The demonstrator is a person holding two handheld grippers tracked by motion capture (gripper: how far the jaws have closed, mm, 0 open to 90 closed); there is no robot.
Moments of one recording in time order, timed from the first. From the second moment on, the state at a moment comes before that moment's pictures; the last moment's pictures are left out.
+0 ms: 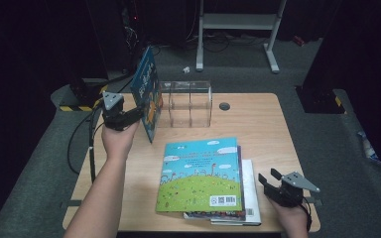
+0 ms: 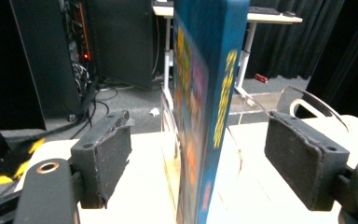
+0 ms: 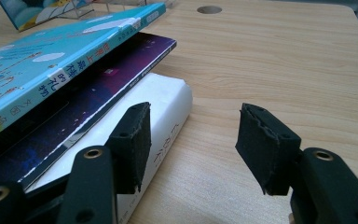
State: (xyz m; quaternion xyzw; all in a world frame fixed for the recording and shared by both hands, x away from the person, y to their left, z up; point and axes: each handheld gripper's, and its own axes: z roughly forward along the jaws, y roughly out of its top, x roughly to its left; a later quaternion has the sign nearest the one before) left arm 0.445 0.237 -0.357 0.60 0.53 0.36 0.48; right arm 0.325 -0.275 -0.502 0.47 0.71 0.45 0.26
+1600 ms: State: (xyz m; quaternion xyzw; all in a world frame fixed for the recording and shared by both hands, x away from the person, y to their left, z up) left arm 0.347 0.169 -0.513 0.79 0.45 0.18 0.38; right arm 0.324 -0.260 -0.493 0.44 0.73 0.44 0.27
